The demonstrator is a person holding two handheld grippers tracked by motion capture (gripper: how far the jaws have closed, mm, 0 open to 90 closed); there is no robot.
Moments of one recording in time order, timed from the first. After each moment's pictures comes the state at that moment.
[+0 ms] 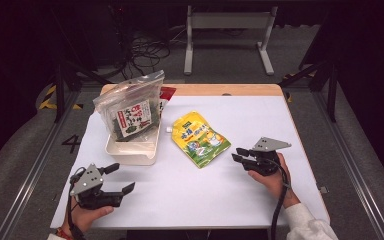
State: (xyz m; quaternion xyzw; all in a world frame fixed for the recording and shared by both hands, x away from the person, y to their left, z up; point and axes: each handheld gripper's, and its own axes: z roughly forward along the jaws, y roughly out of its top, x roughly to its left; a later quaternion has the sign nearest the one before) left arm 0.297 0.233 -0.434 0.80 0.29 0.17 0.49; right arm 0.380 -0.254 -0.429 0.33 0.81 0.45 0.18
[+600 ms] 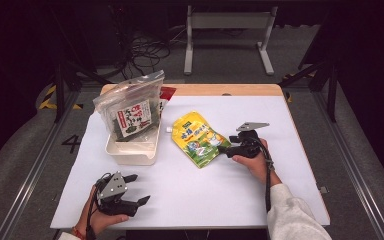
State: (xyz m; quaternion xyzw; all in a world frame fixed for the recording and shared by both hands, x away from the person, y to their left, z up) left arm 0.301 0.200 -0.459 0.86 0.25 0.14 0.43; right arm 0.450 -0.225 -0.451 0.40 0.81 0.41 0.12
